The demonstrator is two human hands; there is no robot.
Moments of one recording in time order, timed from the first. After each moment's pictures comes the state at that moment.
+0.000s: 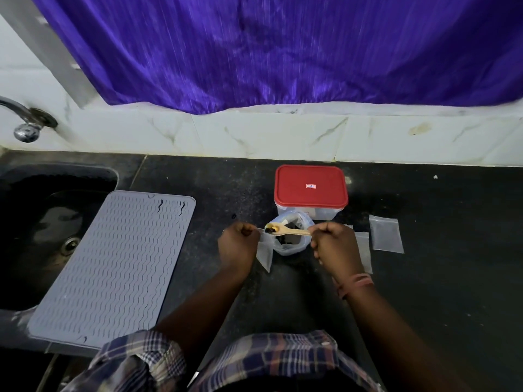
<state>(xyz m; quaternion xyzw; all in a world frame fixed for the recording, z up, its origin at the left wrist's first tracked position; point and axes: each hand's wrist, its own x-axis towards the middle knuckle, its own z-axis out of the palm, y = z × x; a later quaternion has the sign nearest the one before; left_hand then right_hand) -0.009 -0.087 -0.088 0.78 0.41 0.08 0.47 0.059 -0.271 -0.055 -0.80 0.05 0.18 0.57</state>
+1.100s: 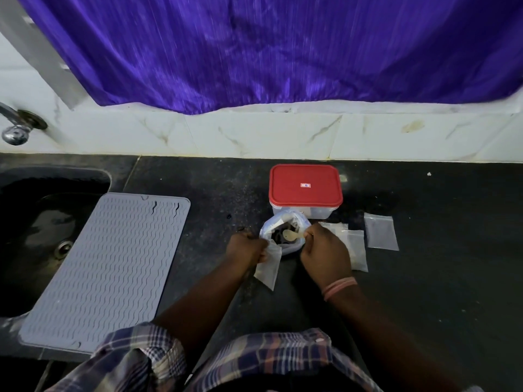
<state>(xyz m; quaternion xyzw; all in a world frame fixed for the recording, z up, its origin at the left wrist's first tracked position) 0.005 -0.101 -0.096 0.65 0.44 -0.05 0.62 0.052 -0.272 -0.083 -0.95 -0.16 0.01 0.26</state>
